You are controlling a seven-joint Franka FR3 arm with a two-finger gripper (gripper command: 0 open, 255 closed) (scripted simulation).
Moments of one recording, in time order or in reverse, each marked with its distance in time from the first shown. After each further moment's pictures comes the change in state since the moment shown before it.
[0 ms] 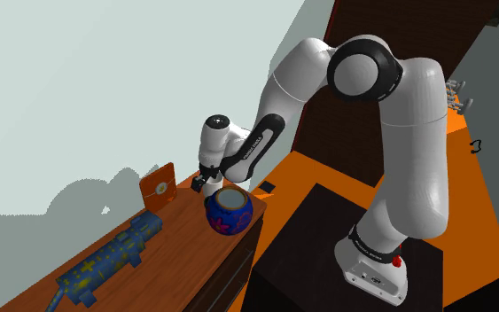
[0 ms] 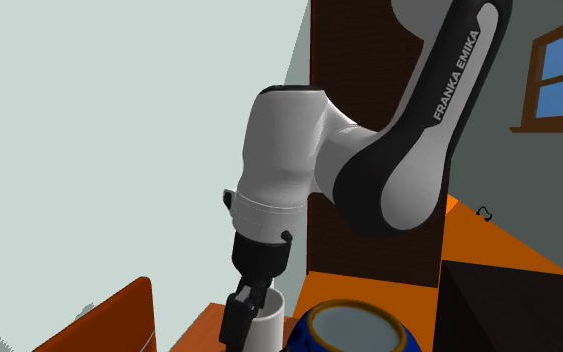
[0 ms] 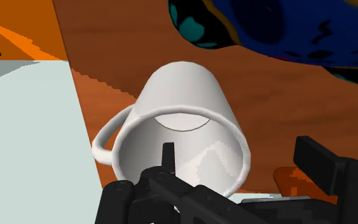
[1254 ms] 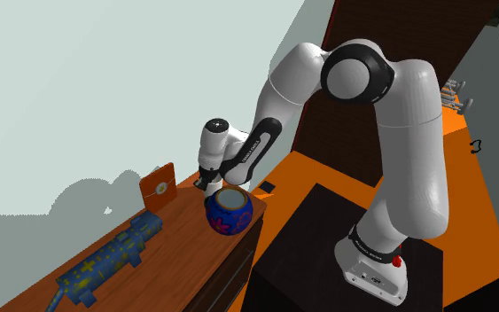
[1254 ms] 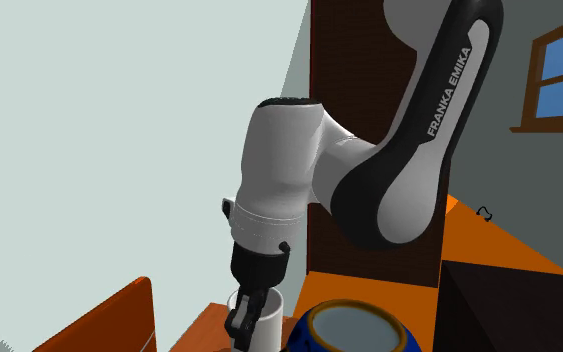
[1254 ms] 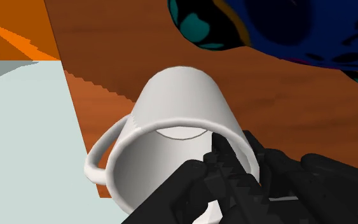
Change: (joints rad) arm 0.009 0.038 -0.013 0.018 -0.010 0.021 0.009
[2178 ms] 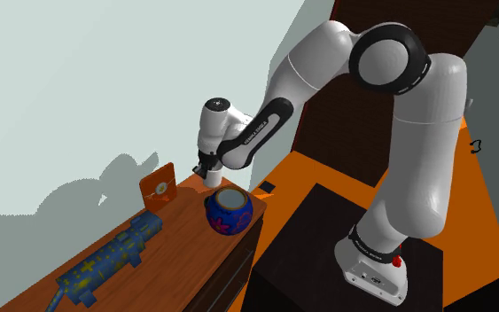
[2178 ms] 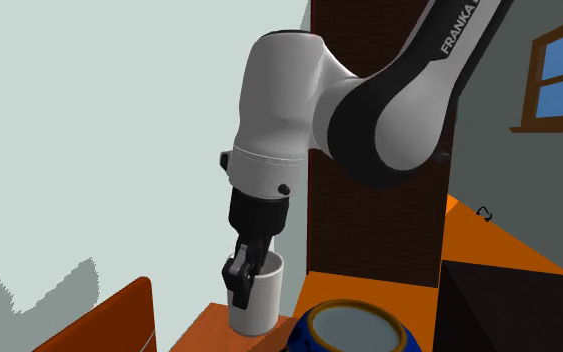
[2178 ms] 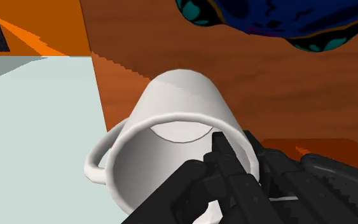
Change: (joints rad) arm -0.055 -0.158 0.072 -0.032 0.071 -0.128 -0.074
